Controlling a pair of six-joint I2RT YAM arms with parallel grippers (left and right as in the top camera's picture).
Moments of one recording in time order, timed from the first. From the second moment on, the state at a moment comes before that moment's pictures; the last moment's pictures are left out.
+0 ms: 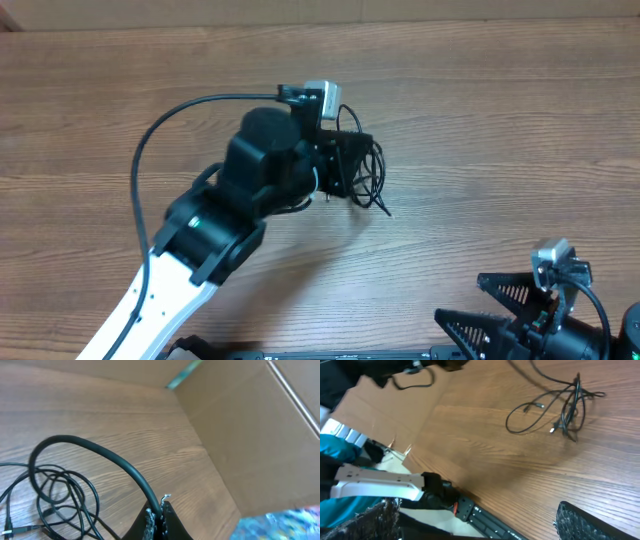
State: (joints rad) left arm -0.64 1.21 1.30 -0.48 0.29 -0.62; right arm 0.51 0.55 1.33 -1.30 -0.40 0.47
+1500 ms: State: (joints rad) left arm -0.58 0.83 1.39 -0.47 0.30 -0.10; right arm 0.70 1.35 0.96 -0.51 -0.45 0.57
